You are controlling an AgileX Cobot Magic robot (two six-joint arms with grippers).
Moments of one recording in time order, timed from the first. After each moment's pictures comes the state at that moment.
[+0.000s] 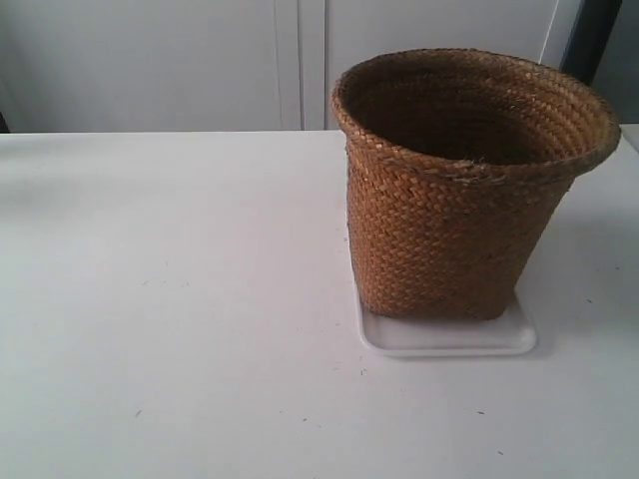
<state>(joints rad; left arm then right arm) -0.66 1.50 -1.79 0.29 0.85 -0.13 0.29 0.89 -0.84 1.55 -0.59 -1.38</state>
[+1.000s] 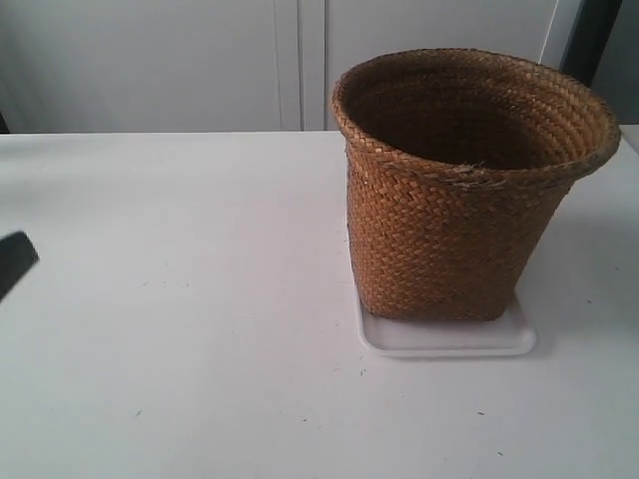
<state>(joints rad) -0.69 0.38 -0.24 0.19 -0.19 0.11 0.29 0.00 -0.50 1.64 -0.06 -1.38</state>
